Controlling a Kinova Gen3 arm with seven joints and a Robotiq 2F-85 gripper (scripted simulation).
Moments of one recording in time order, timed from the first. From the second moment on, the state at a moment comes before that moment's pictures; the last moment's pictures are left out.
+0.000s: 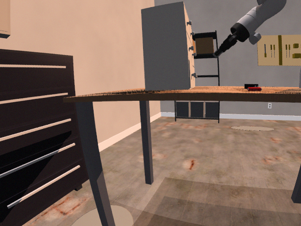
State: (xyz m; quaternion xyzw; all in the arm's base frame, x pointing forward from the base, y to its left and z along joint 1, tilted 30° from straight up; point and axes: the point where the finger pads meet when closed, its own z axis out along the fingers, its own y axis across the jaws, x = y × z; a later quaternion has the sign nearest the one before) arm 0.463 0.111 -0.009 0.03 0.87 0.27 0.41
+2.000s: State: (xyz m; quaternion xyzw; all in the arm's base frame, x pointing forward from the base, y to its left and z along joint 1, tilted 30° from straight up) arm 0.436 0.093 0.010 -0.01 0.92 0.27 0.29
